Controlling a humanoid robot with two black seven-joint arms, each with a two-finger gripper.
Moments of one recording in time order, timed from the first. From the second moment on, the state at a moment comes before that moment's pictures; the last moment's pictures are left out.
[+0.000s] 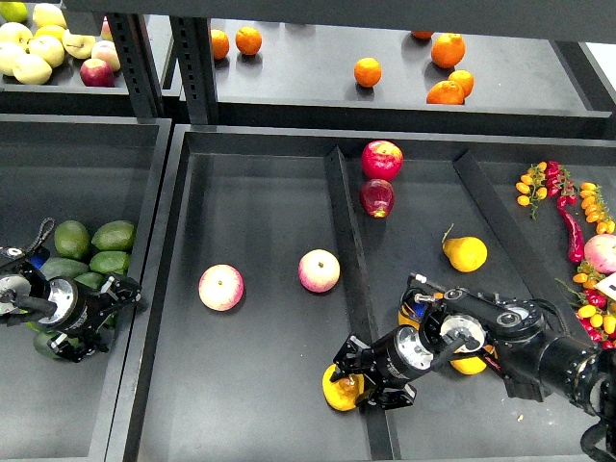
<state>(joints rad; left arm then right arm) -0.73 0.39 -0.21 -0.56 0.38 -0.49 0.49 0.82 -0.09 0.02 0.60 -0.30 0.58 -0.49</state>
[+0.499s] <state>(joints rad) -0.73 0.39 -0.22 -0.55 0.38 -0.49 0.49 0.98 -0.15 0.01 0.63 -0.10 0.58 -0.49</state>
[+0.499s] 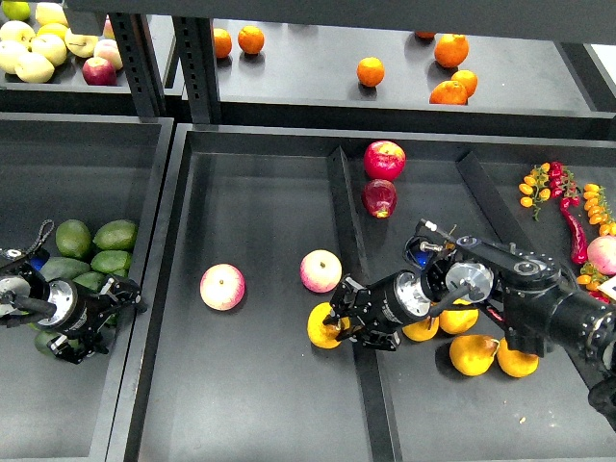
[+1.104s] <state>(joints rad) -0.73 0.39 -0.24 -0.54 0.38 -0.49 0.49 1.11 -0.38 -0.13 0.79 0.17 0.58 -0.49</state>
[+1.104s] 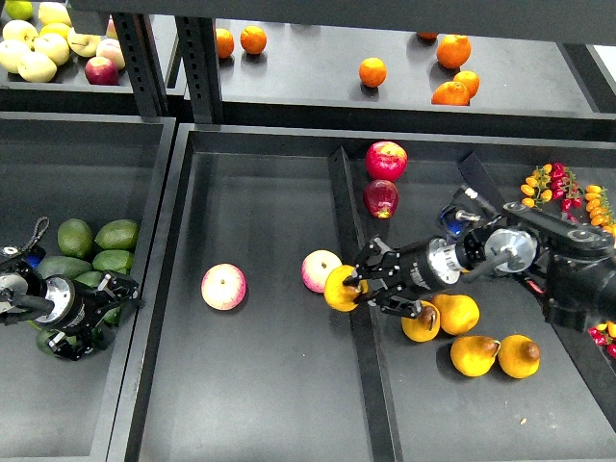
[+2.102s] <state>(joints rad) -0.72 0.36 -0.24 -0.51 0.38 -0.49 0.49 1.01 -0.40 -0.47 0.74 0.34 0.58 -0.49</state>
